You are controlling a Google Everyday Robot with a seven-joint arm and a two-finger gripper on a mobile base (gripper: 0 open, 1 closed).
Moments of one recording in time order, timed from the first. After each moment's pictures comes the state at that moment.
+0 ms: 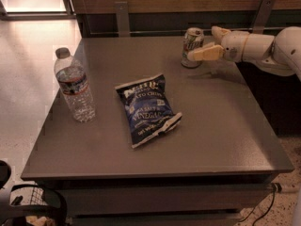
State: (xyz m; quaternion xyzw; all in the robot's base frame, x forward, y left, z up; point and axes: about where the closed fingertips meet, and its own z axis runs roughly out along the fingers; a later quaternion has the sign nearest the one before) arm 0.759 -0.179 0.891 -0.36 0.66 0.29 0.59
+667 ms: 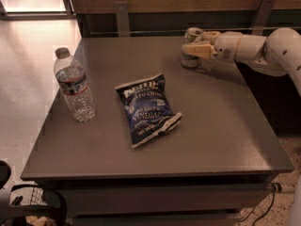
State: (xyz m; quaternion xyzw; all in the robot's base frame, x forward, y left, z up) arm 0.764 -0.165 0.886 -0.37 0.66 0.28 0.59
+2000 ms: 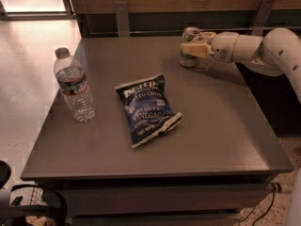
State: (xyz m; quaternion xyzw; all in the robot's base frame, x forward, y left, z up) arm 0.765 -0.154 0.885 -0.38 0.65 0.29 0.59
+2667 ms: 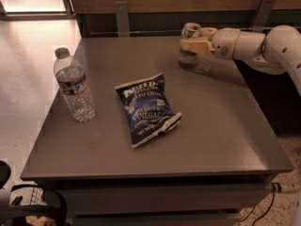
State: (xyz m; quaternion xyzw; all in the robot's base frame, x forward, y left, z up) arm 0.756 -0.152 0.907 -0.38 0.64 0.29 0.60
